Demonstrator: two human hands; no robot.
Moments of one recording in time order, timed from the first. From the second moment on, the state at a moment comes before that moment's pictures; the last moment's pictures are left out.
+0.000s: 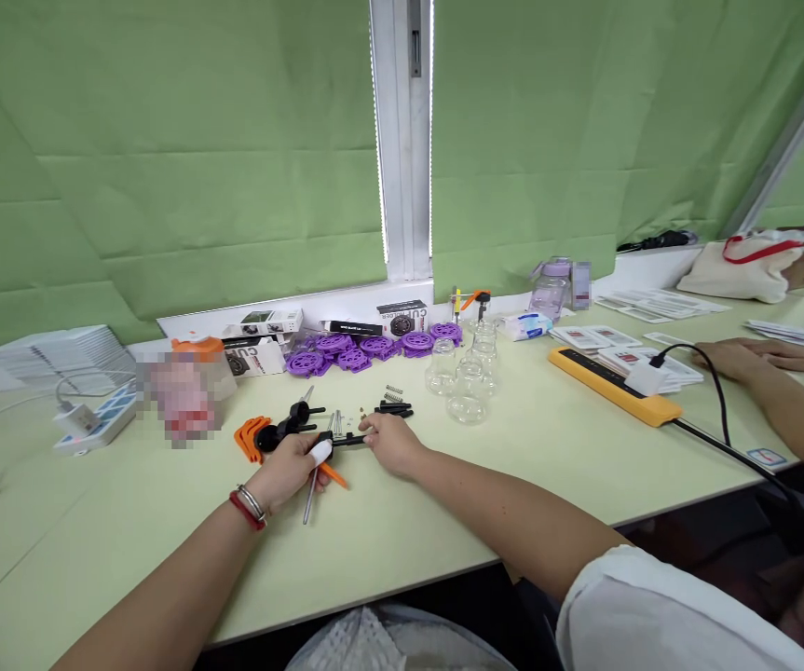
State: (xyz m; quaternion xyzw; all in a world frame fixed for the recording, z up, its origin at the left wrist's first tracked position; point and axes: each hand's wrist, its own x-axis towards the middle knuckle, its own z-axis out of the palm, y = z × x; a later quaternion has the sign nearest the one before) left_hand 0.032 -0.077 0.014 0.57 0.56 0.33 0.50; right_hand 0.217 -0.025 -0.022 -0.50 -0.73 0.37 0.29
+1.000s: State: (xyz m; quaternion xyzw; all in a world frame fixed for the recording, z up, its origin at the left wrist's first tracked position) left_hand 0.038 -0.067 0.004 0.57 0.63 0.33 0.42; right_hand 0.211 -0.018 -0.017 -0.47 -0.78 0.31 0.26
